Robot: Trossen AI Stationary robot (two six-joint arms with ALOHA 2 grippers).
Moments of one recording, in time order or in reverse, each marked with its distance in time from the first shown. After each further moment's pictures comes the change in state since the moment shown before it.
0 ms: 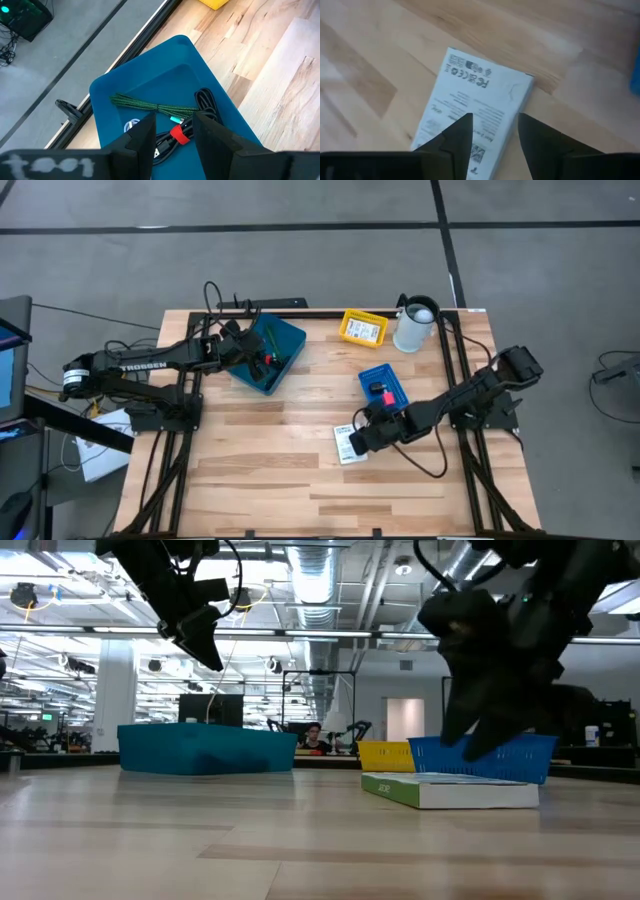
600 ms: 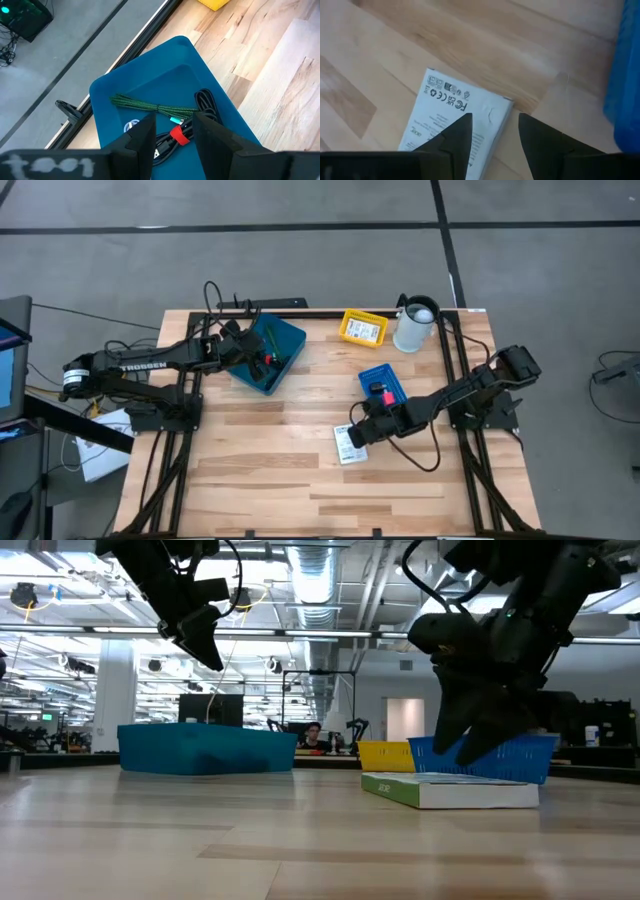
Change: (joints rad) left arm 0.000 0.000 0.000 0.002 0.000 0.000; right arm -0.059 0.017 0.000 -0.021 0.004 -0.037
